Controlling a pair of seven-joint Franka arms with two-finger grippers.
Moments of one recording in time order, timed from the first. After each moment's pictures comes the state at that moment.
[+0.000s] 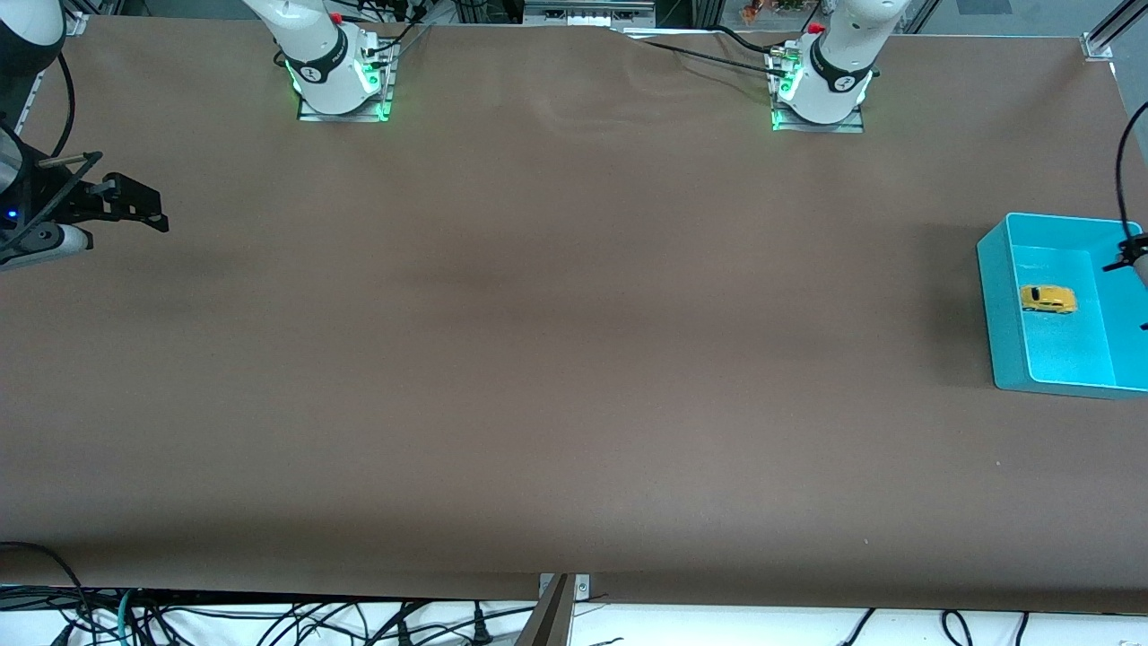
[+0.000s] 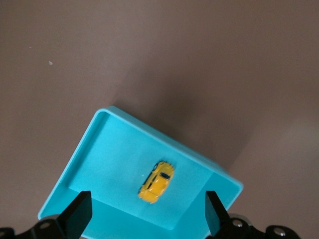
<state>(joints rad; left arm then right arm) 0.95 0.46 -0.81 -1.46 0.44 1.58 1.11 -0.15 0.05 0.12 -1.63 -0.02 1.60 -0.28</state>
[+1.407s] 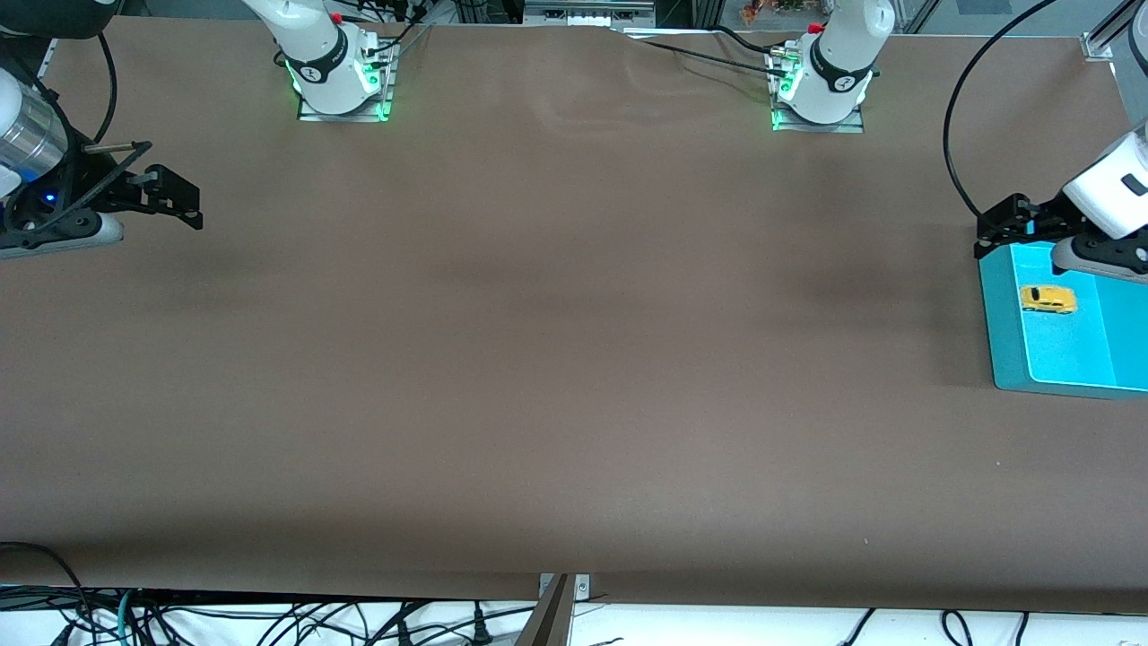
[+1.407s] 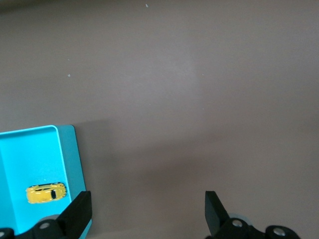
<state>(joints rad) 0.03 0.00 0.00 -1.74 0.00 1.75 0.25 -0.13 0.03 0.21 -1.62 -0.02 1.61 -0.10</state>
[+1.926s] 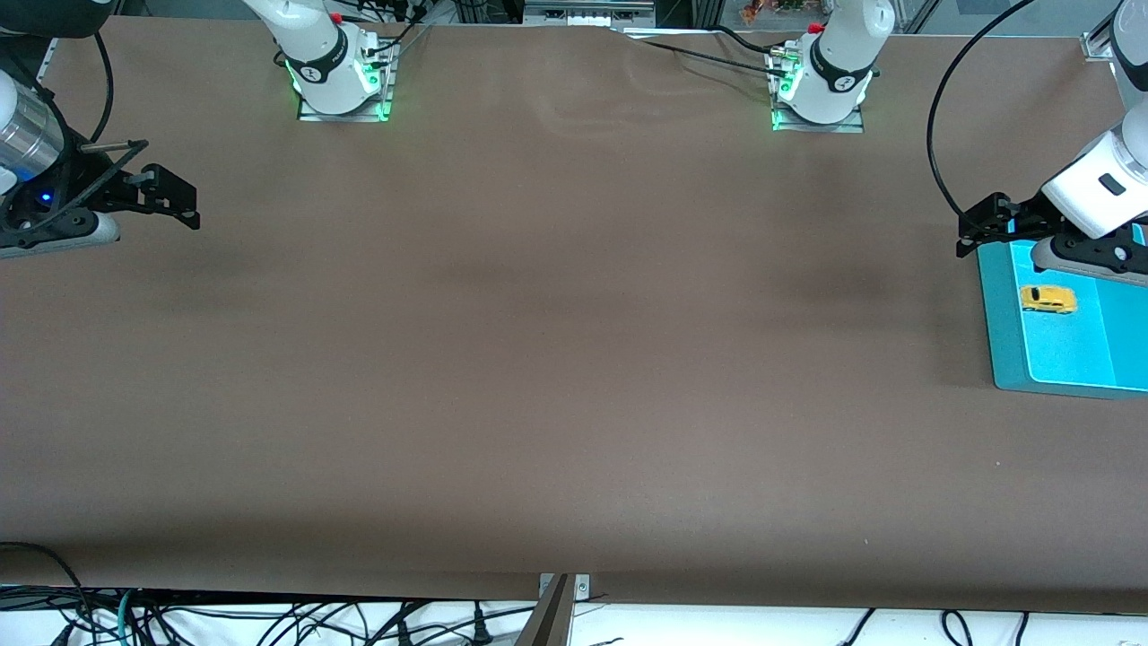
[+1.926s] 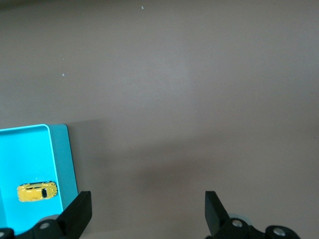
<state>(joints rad) 0.01 0.00 -0.01 -1.73 0.00 1.74 0.18 -0.13 0.03 0.21 -1.62 -0.02 1.61 -0.12</state>
